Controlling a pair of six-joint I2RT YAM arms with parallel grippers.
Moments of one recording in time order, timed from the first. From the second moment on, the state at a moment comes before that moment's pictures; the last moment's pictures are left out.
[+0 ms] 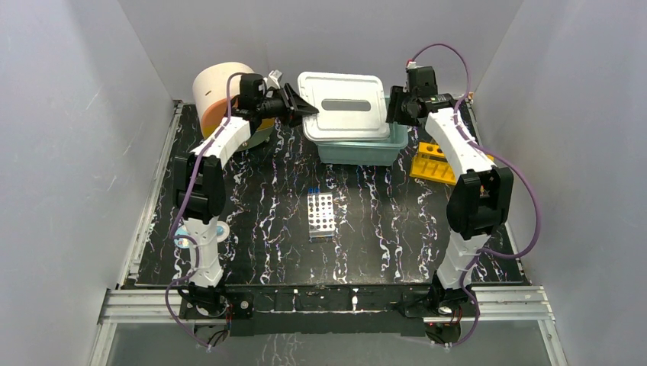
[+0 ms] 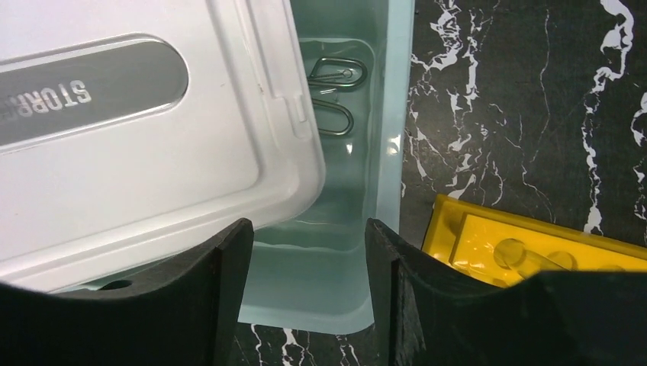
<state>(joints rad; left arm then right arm) -0.24 2.11 1.77 -0.05 0.86 -1.01 0.23 1.86 1.76 -0.66 0.05 0.26</state>
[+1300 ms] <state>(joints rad) -0.22 2.17 1.87 -0.40 0.70 -0.78 0.24 2.03 1.91 -0.63 0.05 0.20</state>
